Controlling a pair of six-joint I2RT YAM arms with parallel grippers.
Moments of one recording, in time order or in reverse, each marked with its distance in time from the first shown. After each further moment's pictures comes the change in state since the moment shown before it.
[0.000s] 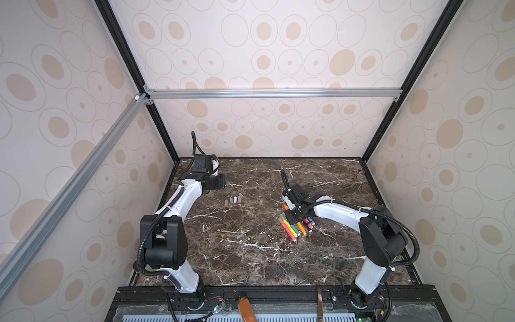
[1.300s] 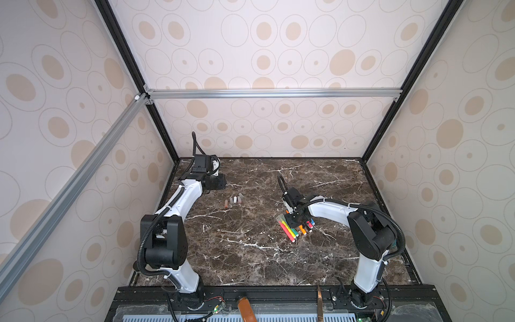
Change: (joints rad) left arm 0.000 0.002 -0.002 0.001 0.026 0.000; right arm 0.000 0.092 0.005 -0.035 0.024 0.034
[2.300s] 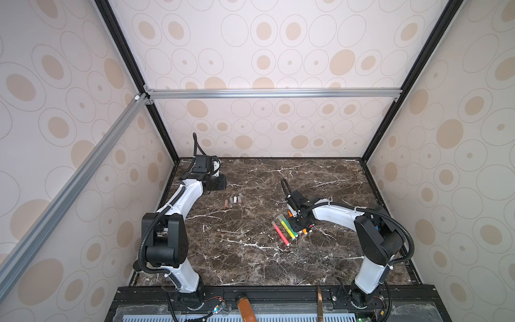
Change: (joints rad) left arm -0.006 0.017 0.000 0.000 0.010 0.000; right arm 0.000 -0.085 -0.082 -0.030 0.013 0.017
